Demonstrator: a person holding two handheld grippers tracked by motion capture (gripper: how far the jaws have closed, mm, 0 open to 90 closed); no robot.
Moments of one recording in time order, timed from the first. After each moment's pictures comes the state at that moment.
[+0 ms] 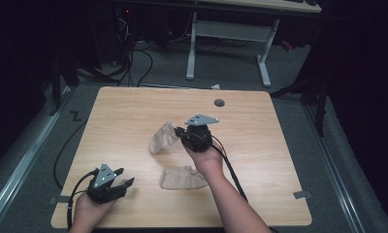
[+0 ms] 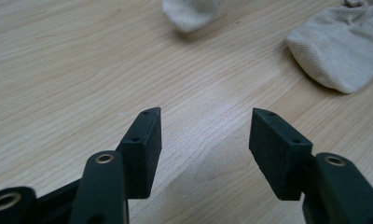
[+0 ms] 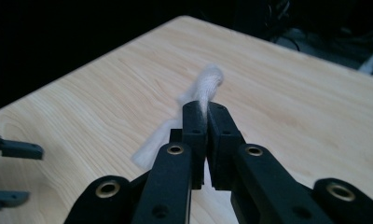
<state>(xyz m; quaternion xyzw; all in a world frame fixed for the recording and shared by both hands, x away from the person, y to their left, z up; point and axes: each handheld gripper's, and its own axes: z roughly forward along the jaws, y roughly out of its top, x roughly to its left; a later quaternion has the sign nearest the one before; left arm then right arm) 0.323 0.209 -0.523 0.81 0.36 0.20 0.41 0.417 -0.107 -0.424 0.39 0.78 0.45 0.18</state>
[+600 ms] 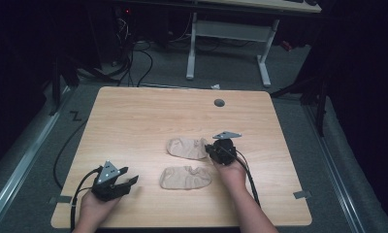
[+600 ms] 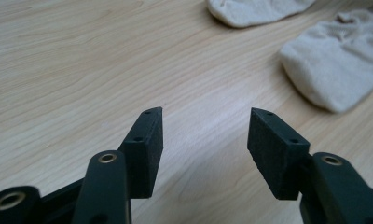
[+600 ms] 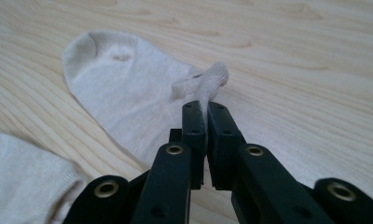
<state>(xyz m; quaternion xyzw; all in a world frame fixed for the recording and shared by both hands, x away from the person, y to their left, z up) 0.333 0.191 -0.520 0.80 0.38 0.18 0.42 0.417 -0.190 -0.502 0.49 0.78 0.36 0.17</state>
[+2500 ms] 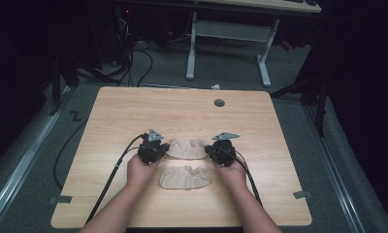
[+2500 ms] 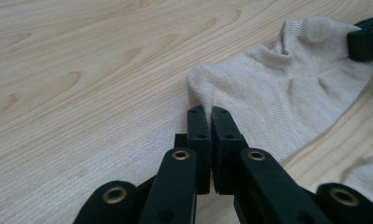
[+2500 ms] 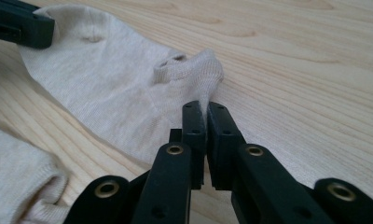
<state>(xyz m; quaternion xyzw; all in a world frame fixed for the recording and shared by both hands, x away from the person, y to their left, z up) 0.438 0.082 -0.517 0.81 0.39 0.15 0.41 0.422 -0.192 -0.513 0.47 0.79 0.36 0.17</state>
